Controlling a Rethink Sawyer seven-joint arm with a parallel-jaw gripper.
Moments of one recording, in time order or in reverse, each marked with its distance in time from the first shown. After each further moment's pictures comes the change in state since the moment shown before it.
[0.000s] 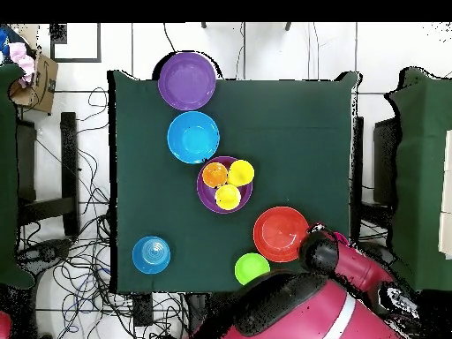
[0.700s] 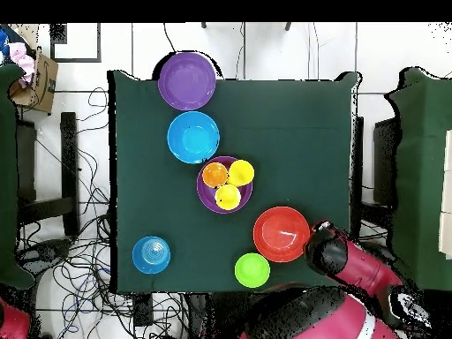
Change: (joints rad) arm -0.038 -0.052 0.032 0.000 -0.005 0.016 0.000
